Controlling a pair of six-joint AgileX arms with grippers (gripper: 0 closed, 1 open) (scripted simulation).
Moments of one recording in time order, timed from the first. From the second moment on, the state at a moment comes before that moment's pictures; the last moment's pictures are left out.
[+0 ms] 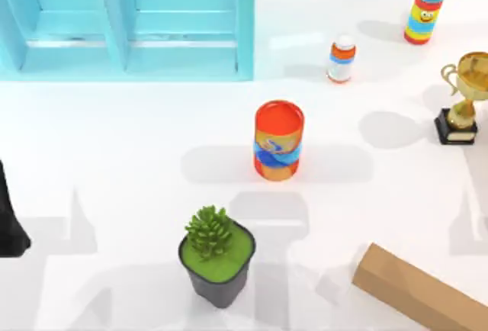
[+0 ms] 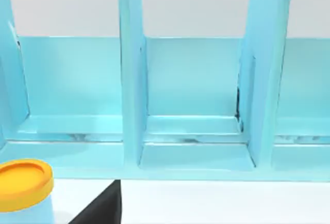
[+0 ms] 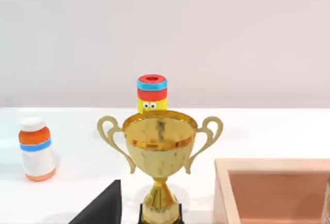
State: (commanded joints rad) left arm 0.00 0.00 0.00 0.00 0.00 0.00; right arm 0.00 0.00 0.00 0.00 0.00 0.00
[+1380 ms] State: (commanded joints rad) left arm 0.00 0.00 0.00 0.00 0.00 0.00; right arm -0.49 1.58 1.34 -1.19 0.00 -0.47
